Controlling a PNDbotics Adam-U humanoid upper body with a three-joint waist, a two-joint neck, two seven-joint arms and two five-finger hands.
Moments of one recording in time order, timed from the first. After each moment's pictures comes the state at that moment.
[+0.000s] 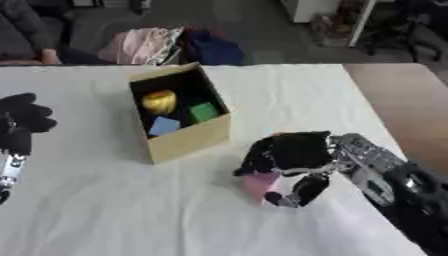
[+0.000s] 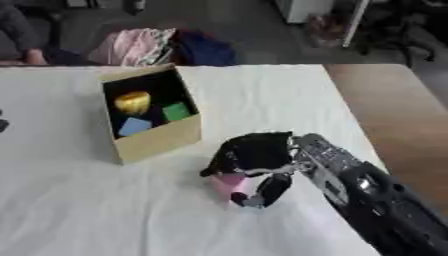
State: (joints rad) left arm -0.21 0.47 -0.06 -1.98 0.04 -0.13 -0.07; right arm -0.70 -0.53 0.49 -1.35 0.95 -0.86 0.31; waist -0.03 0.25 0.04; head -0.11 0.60
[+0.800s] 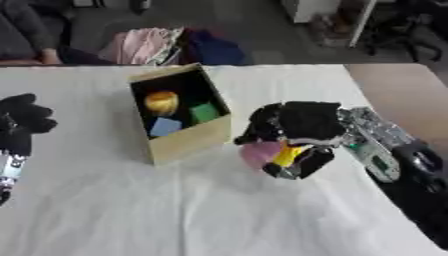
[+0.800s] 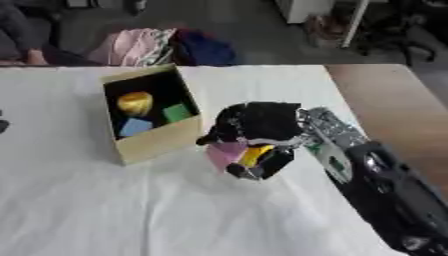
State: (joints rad) left arm -0.22 0.46 -0.06 -1.98 0.05 -0.14 -0.08; right arm -0.82 -0.51 0.34 -1.31 0.89 -0.91 0.19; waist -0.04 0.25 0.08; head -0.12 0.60
